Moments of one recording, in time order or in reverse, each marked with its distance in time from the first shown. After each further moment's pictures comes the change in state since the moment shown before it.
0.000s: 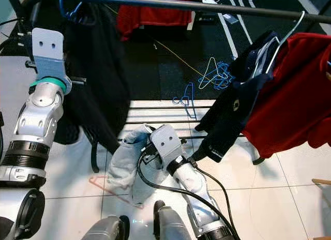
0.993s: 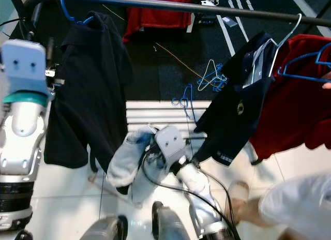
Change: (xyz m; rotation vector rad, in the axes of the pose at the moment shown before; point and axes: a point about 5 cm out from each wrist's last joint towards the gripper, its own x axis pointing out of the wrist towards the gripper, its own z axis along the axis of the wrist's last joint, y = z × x) left arm -0.075 0.025 0.043 0.096 -0.449 0.075; right arm -0.006 -0.016 -0.004 0.033 0.008 -0.082
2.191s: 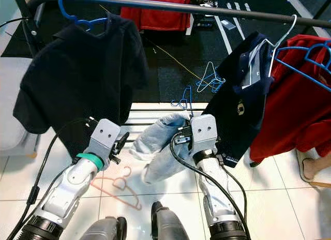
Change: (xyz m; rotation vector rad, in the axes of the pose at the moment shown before) left arm -0.116 -0.117 -0.097 -0.159 0.587 -0.634; right arm -0.007 -0.051 -0.007 0.005 0.005 -0.292
